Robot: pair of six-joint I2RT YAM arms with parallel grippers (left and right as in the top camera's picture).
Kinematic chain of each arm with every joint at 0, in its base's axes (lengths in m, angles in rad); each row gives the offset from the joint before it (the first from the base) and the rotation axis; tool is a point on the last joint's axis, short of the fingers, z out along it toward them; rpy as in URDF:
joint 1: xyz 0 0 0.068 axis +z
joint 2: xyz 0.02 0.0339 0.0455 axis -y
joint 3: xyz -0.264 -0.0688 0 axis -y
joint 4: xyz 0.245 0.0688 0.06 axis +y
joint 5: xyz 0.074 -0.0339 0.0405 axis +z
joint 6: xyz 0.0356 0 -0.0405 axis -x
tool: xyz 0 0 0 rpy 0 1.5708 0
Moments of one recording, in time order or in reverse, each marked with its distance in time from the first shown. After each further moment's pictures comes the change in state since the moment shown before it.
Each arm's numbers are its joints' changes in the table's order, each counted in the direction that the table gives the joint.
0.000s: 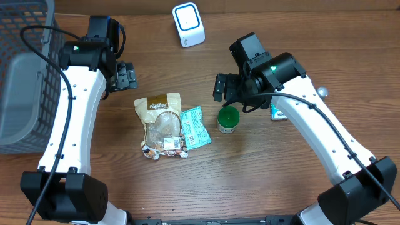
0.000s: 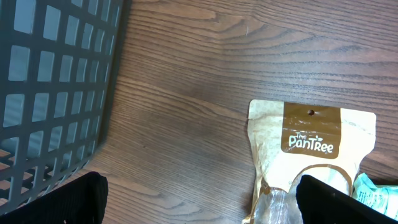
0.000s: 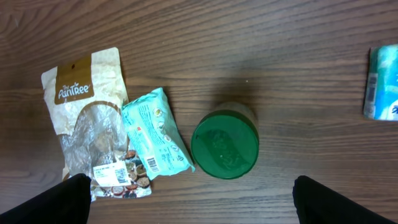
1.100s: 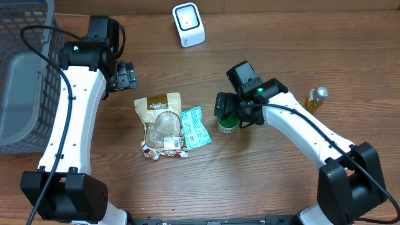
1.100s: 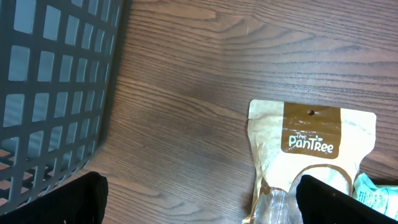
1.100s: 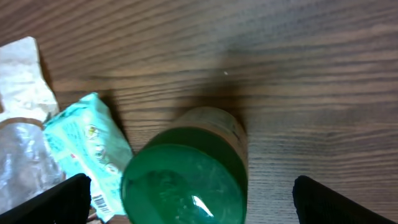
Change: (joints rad) left arm 0.000 0.000 0.000 0.000 0.000 0.000; right arm 0.011 -0.010 -0.380 -0.352 -0.026 -0.068
